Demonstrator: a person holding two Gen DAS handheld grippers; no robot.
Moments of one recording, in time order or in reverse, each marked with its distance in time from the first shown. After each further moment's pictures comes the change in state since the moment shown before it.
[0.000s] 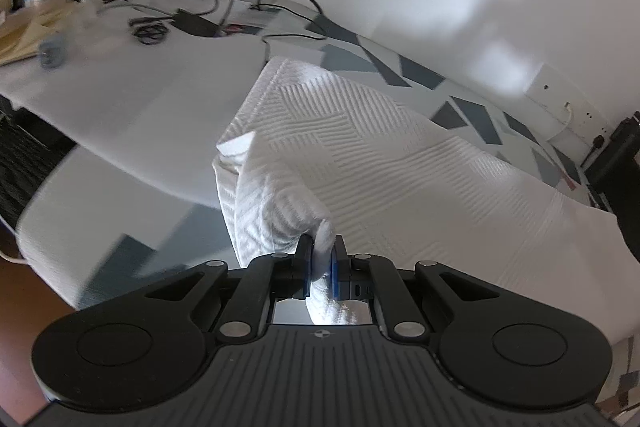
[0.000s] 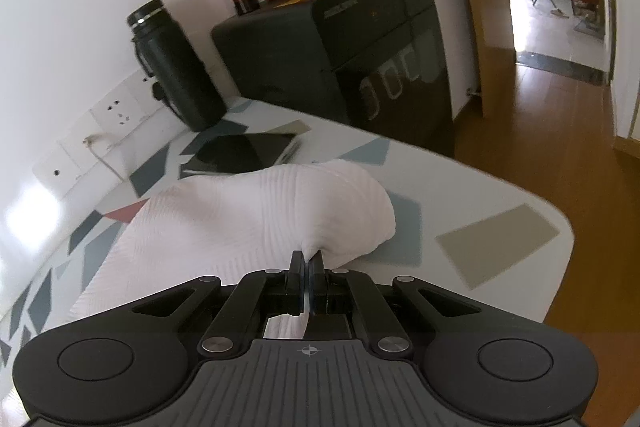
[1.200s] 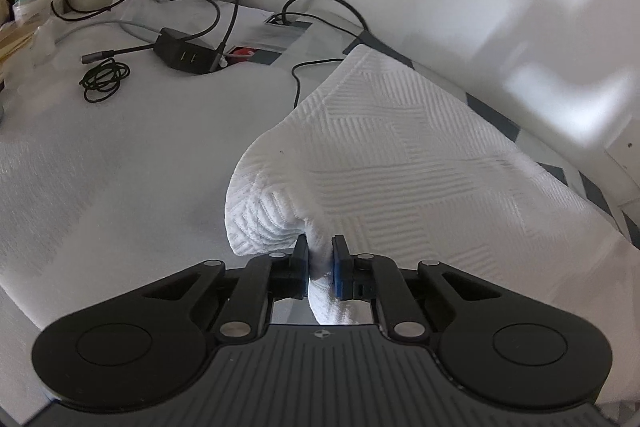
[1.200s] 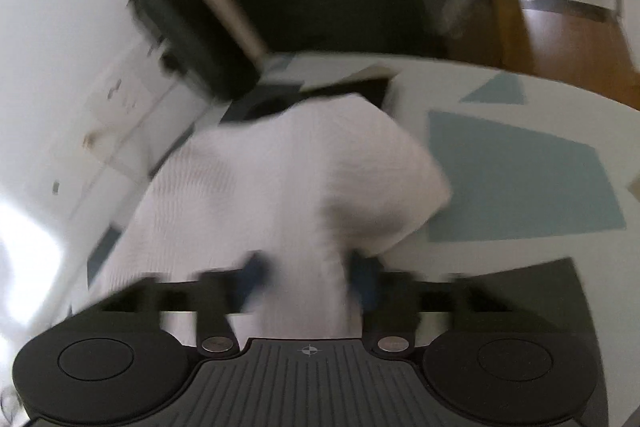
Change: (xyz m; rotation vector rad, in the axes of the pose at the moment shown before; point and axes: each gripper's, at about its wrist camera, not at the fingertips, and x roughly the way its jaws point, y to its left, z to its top) left arm 0.114 0.004 0.103 -0.073 0.004 0.131; right arm 0.103 0.097 -0.007 0.125 0.117 0.054
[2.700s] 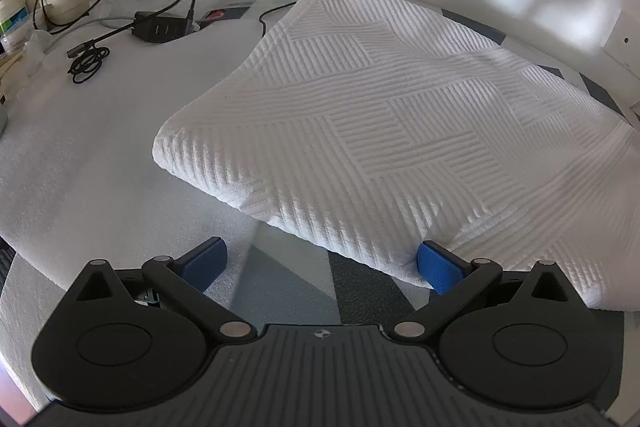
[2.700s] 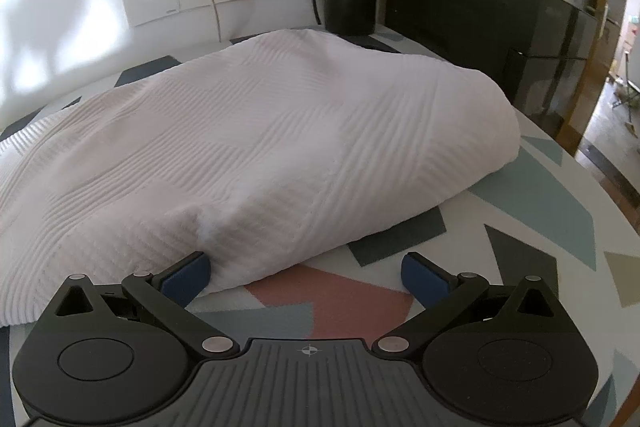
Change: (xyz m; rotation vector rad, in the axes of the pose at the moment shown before) left arm -0.002 -0.036 -0.040 0.185 0.137 0.090; right arm -0.028 0.037 -0.083 -0.600 0.034 -0.077
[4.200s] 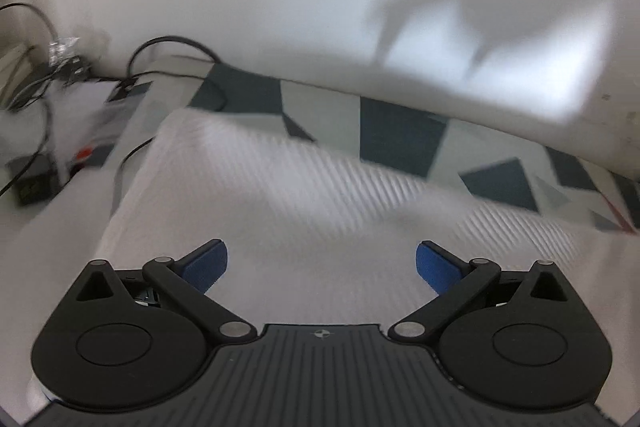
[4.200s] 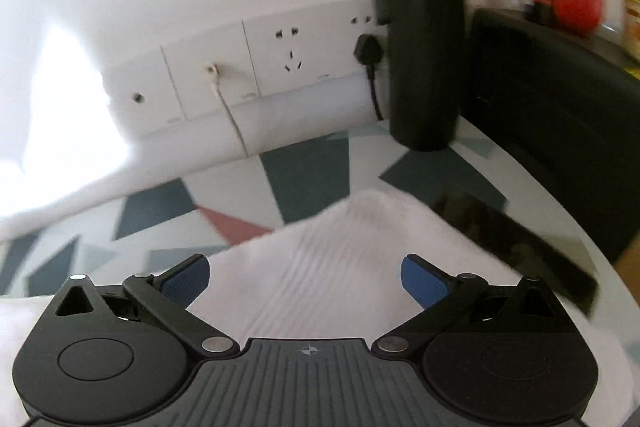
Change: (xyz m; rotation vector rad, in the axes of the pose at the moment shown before) left arm 0.030 -0.074 0.107 0.103 -0.107 -0.144; right arm 0.073 0.006 0.156 0.041 -0.090 0.162
